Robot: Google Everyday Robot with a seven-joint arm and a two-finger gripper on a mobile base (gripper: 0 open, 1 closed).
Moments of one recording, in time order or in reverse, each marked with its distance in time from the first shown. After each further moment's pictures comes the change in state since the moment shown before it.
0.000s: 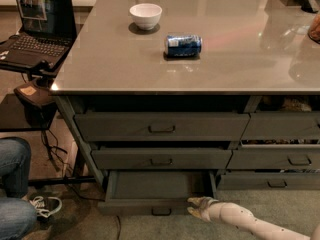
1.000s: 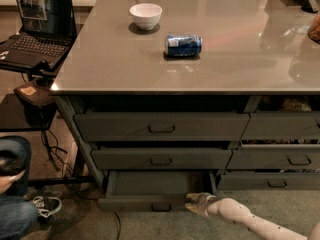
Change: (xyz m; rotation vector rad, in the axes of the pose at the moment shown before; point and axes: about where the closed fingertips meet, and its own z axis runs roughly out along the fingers) arm -0.006 -0.019 0.014 0.026 -0.031 0.040
